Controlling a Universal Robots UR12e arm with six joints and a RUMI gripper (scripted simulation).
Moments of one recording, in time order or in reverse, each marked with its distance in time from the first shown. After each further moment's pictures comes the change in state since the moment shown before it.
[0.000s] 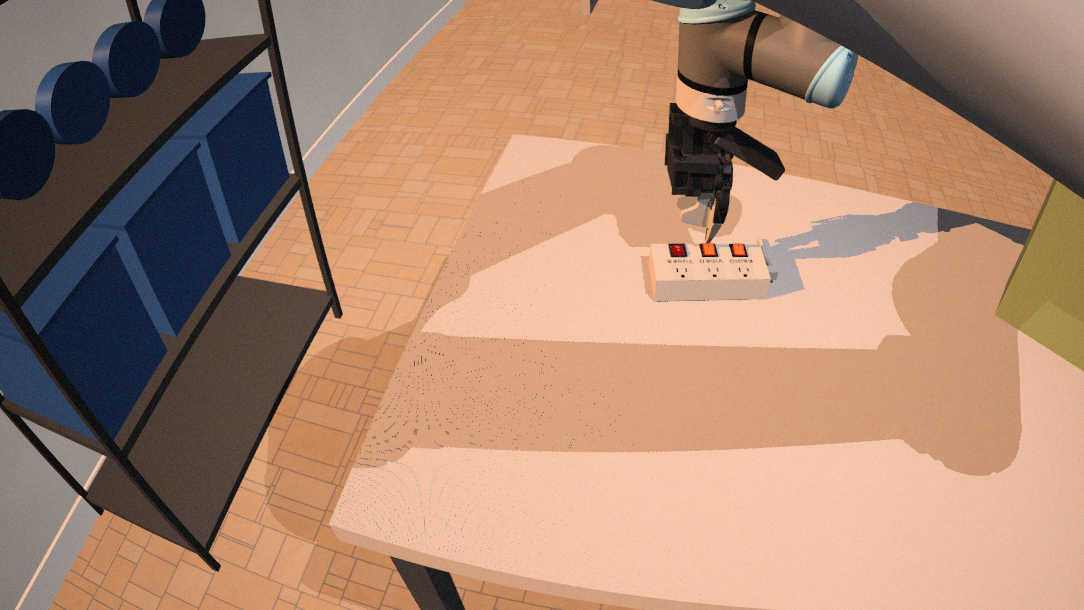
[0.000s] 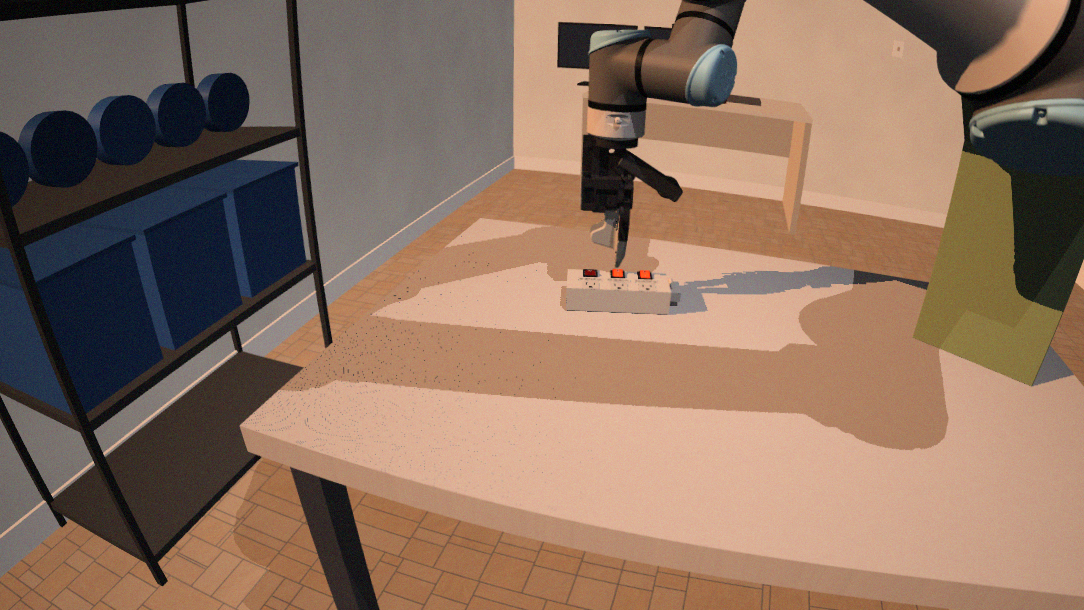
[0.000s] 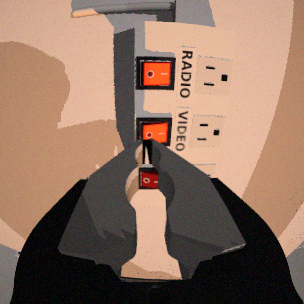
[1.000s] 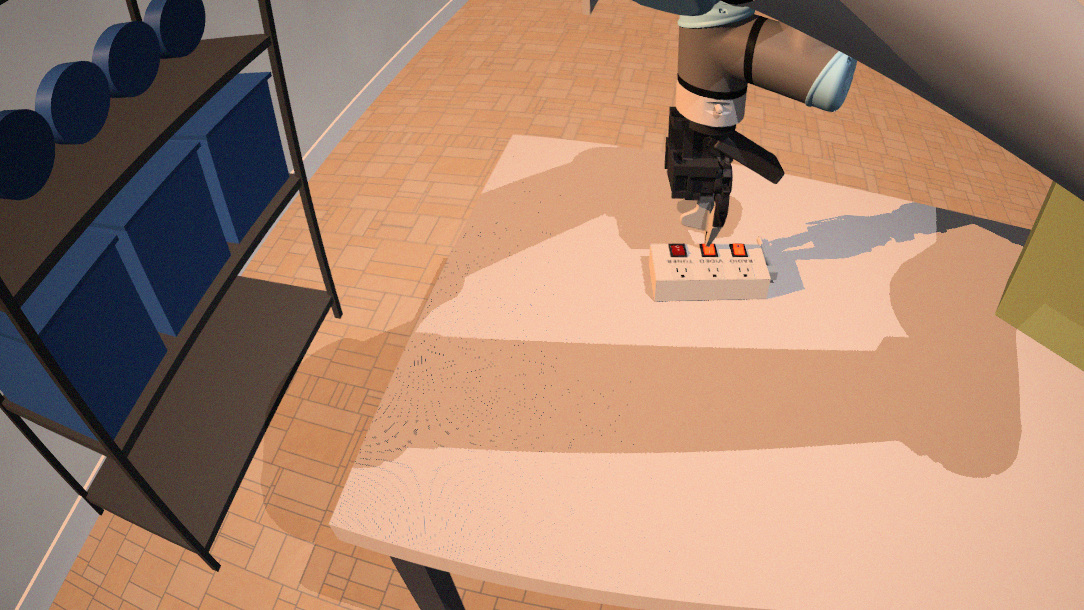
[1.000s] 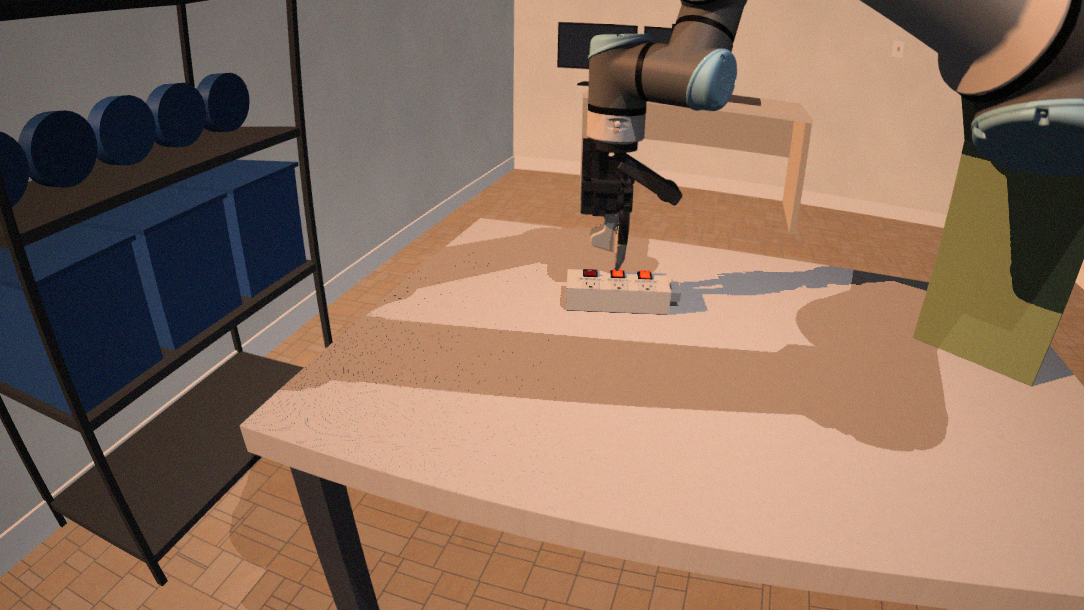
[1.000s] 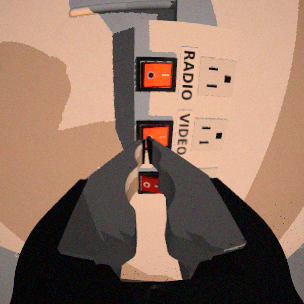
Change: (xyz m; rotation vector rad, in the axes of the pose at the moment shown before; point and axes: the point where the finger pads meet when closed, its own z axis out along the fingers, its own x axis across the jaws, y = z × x) arm 0.000 0.000 0.006 0.000 0.000 0.000
